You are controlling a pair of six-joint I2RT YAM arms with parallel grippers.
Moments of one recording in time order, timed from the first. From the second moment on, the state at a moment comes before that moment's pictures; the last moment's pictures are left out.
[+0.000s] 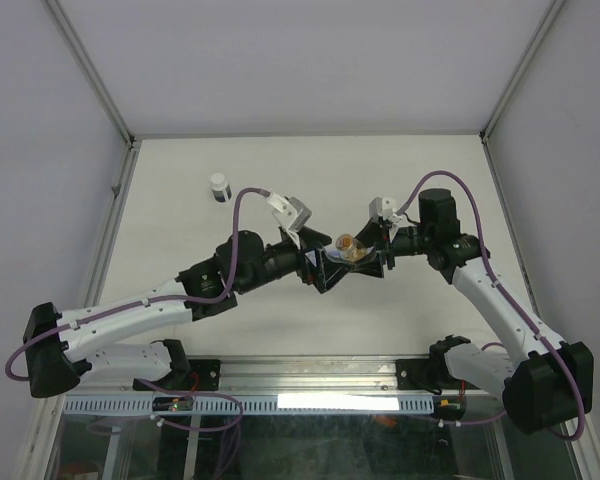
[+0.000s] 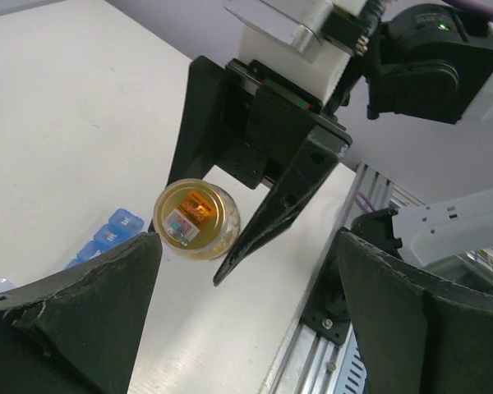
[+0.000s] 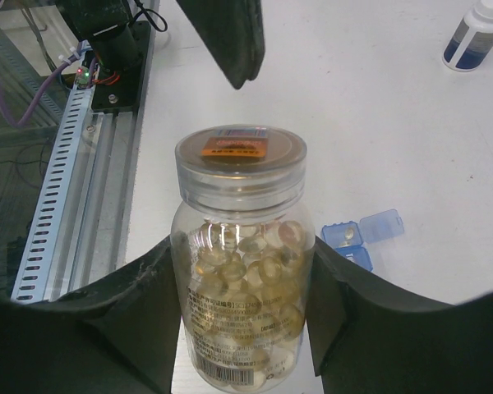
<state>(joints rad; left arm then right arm) -1.08 1.09 0.86 0.21 0.01 -0.37 0.32 1.06 0.80 -0.35 -1.18 -0.52</state>
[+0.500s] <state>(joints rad) -1.12 1.20 0.96 0.08 -0.21 -0.37 0.32 1.06 0.80 -0.35 -1.18 -0.52</state>
